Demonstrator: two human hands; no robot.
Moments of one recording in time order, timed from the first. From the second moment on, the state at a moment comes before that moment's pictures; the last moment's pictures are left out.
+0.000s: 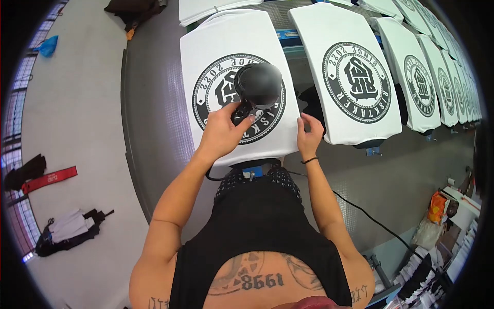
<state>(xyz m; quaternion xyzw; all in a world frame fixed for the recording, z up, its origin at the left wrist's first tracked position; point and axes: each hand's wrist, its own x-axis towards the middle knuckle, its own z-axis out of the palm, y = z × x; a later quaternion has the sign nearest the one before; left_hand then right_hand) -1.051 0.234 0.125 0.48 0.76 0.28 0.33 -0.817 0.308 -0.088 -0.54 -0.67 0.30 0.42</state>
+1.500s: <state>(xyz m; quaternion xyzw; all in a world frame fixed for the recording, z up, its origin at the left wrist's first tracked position) -1.175 0.111 0.108 0.22 0.90 0.35 0.15 -0.870 0.349 -0.101 -0.35 -0.93 0.07 0.11</state>
